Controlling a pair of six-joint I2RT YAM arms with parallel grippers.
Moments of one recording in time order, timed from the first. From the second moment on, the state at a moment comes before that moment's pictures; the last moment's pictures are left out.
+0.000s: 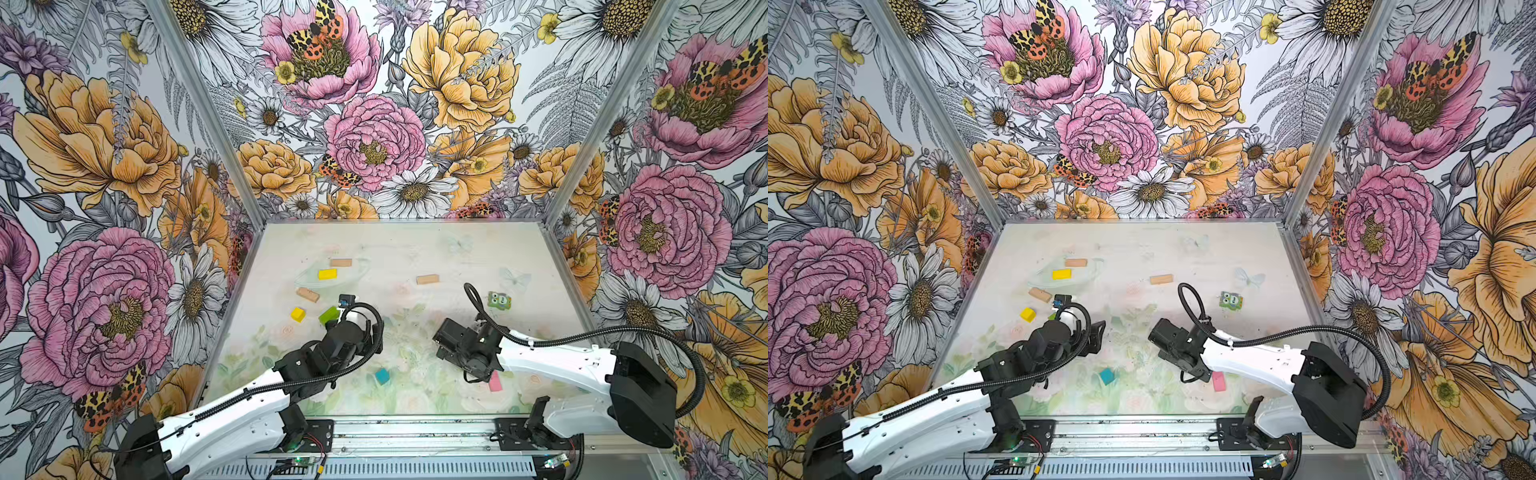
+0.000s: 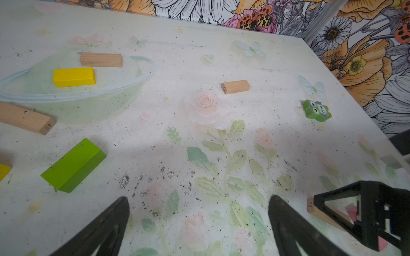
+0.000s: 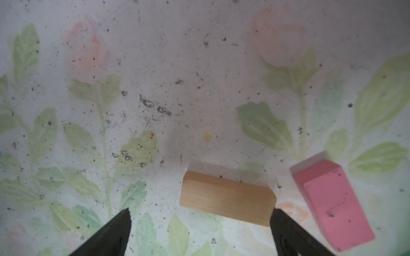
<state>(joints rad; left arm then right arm) -0.93 0.82 0.51 -0.28 -0.46 -0.58 0.94 1.35 0.77 -0.82 0.25 1.42</state>
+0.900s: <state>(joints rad) -0.91 0.82 0.51 -0.26 -0.46 -0.56 0.94 1.35 0.74 -0.82 0.25 1.45</state>
